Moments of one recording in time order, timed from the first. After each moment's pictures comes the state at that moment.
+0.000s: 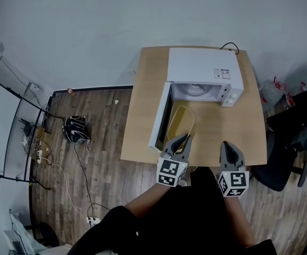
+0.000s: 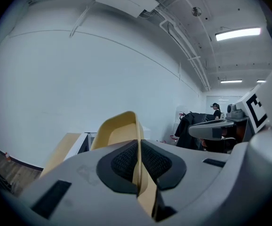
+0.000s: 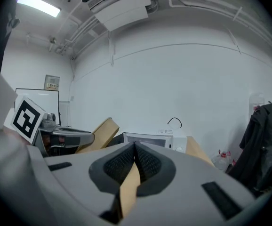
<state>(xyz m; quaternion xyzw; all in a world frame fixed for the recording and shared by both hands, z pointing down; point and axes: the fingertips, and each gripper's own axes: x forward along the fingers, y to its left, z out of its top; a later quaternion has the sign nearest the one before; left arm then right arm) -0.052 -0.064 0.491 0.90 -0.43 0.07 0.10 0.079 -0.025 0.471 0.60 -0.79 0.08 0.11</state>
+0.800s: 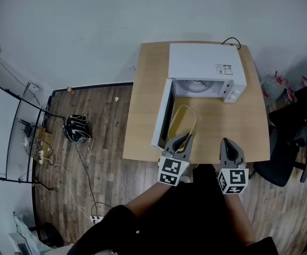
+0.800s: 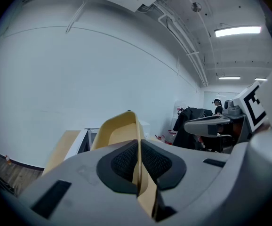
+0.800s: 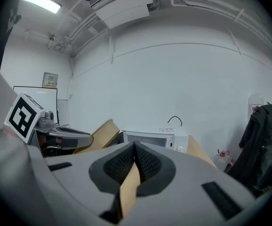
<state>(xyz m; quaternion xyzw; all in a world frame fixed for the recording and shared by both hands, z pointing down) -0.060 -0.066 0.505 0.90 -0.41 0.10 0.10 0.064 -0.034 0.479 0.61 -0.78 0.09 0.11</state>
